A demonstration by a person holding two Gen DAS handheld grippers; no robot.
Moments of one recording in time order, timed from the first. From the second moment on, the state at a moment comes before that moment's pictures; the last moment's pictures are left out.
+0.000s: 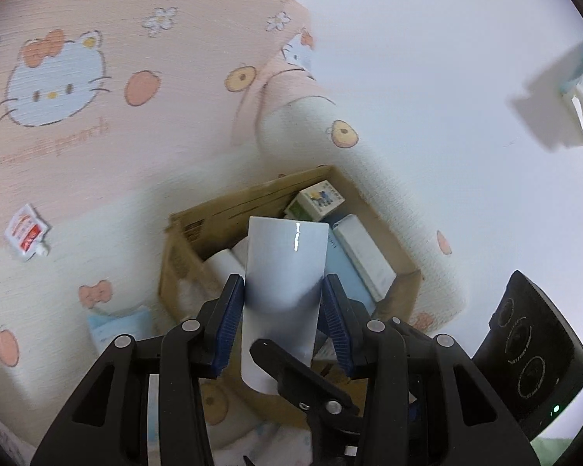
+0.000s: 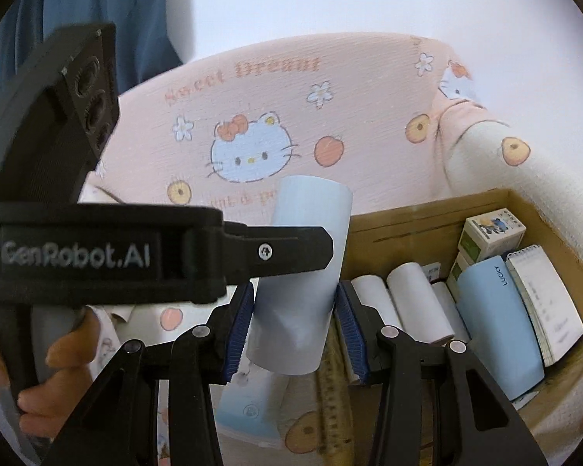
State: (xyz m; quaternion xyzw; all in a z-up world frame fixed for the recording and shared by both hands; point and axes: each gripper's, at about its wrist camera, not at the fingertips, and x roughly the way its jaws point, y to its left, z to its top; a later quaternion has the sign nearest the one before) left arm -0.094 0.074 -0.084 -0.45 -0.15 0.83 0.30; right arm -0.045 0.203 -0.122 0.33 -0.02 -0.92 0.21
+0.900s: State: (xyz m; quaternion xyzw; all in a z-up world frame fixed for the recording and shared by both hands) left arm -0.180 0.205 -0.122 -0.55 -0.16 0.75 0.34; right arm -0.139 0.298 -0.150 0.44 0.09 -0.87 0.19
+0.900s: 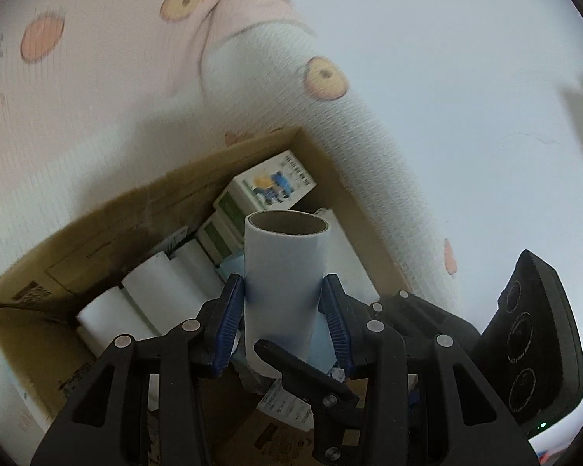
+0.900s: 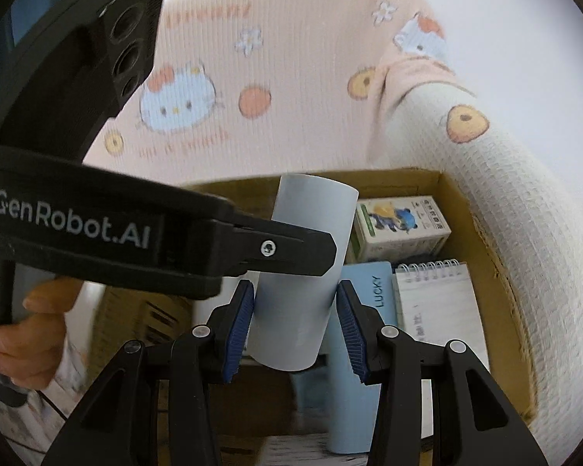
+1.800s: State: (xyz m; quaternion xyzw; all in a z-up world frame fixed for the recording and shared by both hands) left arm -0.225 0.181 -0.196 -0.66 -0.27 0.65 0.25; right arm -0.181 0.303 -0.182 0.56 0.03 -0.80 0.23
